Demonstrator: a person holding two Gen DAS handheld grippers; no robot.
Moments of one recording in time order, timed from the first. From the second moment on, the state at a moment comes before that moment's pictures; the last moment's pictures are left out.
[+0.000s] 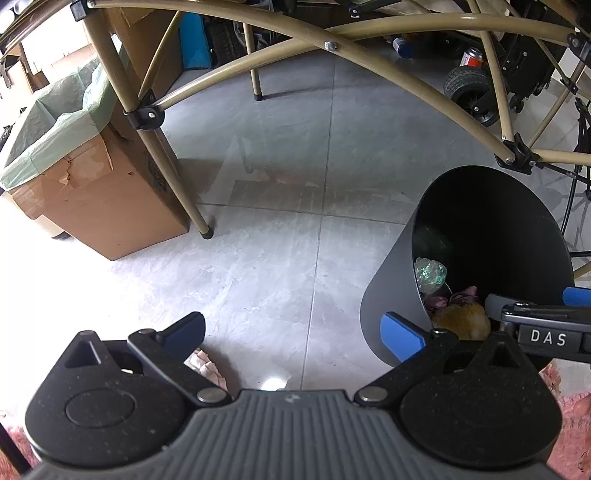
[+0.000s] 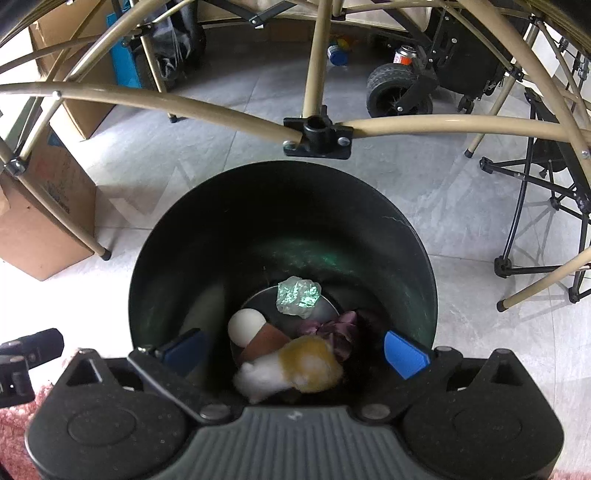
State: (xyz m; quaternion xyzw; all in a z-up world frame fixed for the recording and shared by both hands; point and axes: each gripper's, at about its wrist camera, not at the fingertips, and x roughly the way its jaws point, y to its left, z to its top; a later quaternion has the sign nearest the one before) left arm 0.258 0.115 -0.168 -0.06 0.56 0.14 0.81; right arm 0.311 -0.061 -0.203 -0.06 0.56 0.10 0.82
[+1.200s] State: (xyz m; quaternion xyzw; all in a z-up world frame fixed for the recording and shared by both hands) left arm 0.224 0.088 -0.126 -0.02 0.48 0.15 0.86; right arm 0.262 -0.102 -0.134 -0.02 0.49 0.12 0.86
